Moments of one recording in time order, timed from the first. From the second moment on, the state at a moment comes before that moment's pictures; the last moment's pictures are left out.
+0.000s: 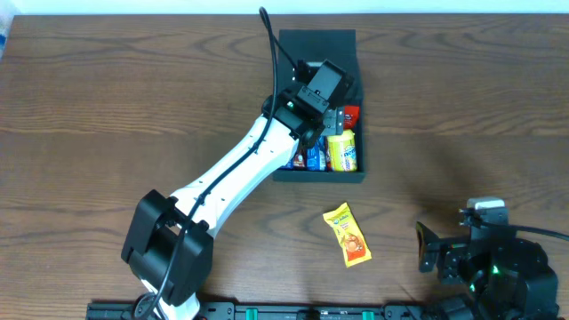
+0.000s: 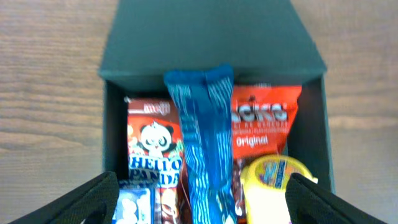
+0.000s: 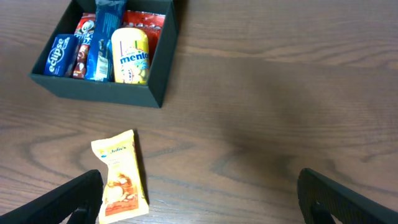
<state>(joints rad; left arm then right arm) -0.67 1.86 1.58 -0.75 -0.26 -0.56 0.30 0.39 0.82 -1.12 0.09 0.18</state>
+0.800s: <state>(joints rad) -0.65 2.01 1.58 -0.76 -0.45 -0.56 0.30 0.39 0.82 -1.12 0.09 0.18</state>
